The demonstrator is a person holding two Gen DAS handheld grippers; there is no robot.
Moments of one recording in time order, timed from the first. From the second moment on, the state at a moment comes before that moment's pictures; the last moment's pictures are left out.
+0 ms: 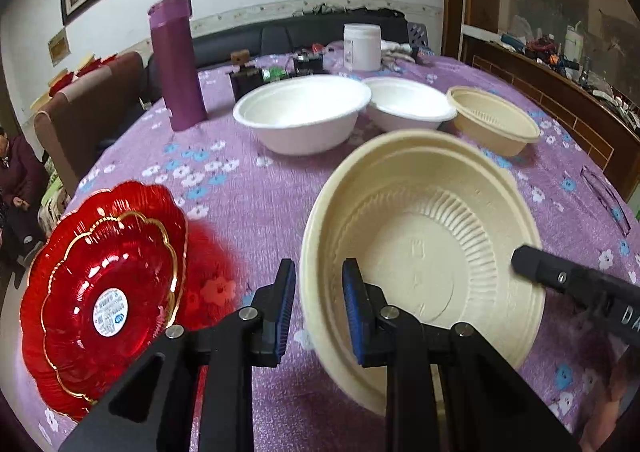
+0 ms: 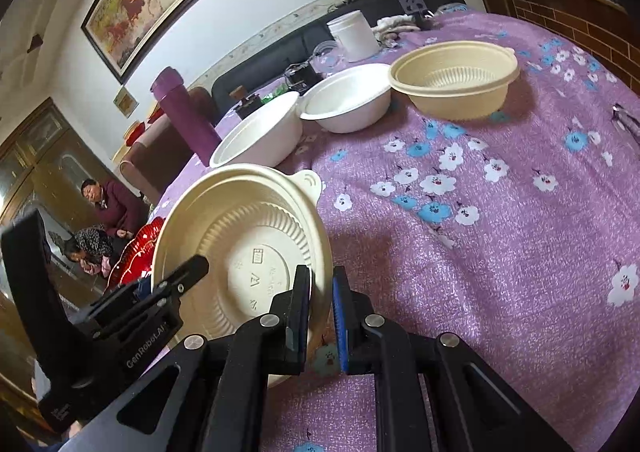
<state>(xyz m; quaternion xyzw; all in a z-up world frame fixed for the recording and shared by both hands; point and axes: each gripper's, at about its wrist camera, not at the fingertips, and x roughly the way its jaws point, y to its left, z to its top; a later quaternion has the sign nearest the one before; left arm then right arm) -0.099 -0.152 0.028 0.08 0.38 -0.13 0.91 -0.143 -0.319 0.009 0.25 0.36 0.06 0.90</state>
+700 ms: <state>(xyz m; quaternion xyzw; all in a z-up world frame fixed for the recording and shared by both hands) -0.107 -0.146 0.036 0.08 0.37 -0.14 0.91 -0.150 -0.314 0.010 0.26 0.37 0.07 0.89</state>
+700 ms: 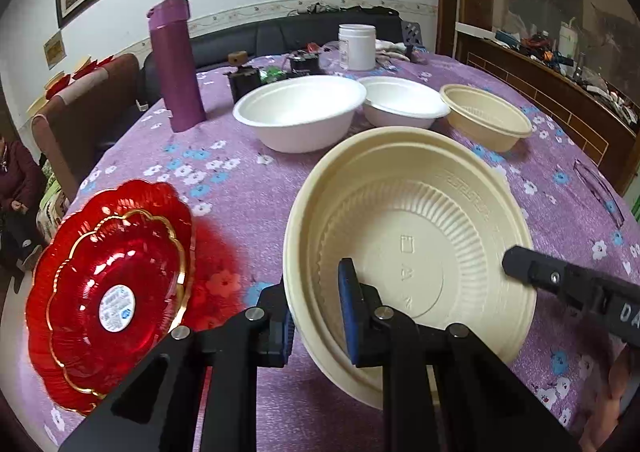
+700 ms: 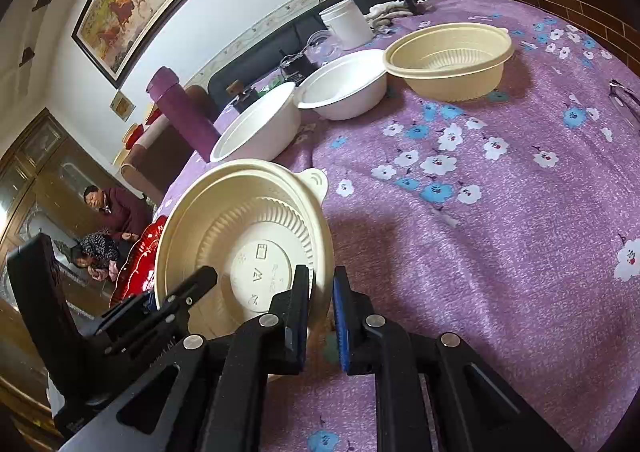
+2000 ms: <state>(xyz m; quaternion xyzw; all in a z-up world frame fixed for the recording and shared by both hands) -0.068 0.045 0.062 -0.01 0.38 0.05 0.92 -0.056 -0.136 0.034 0.27 0.49 0.23 0.80</state>
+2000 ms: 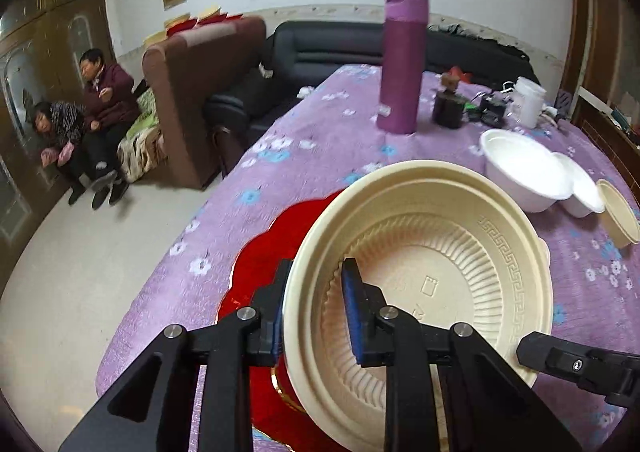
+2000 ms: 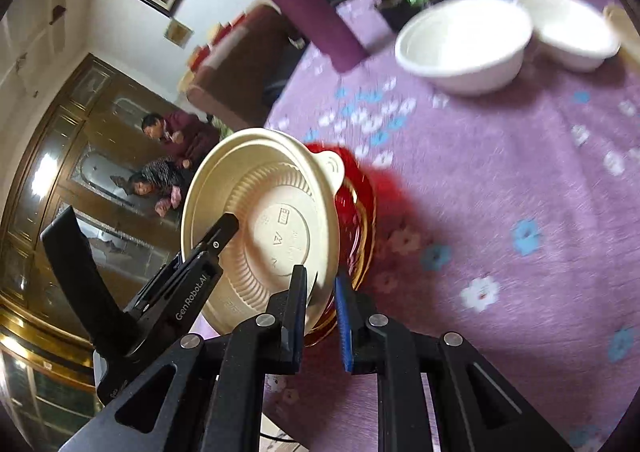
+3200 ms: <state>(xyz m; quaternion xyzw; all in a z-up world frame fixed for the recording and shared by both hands) -0.078 0.067 0.080 -0.05 0.35 0.07 0.93 -0.045 -0.162 0.029 0.28 0.47 0.19 0.81</state>
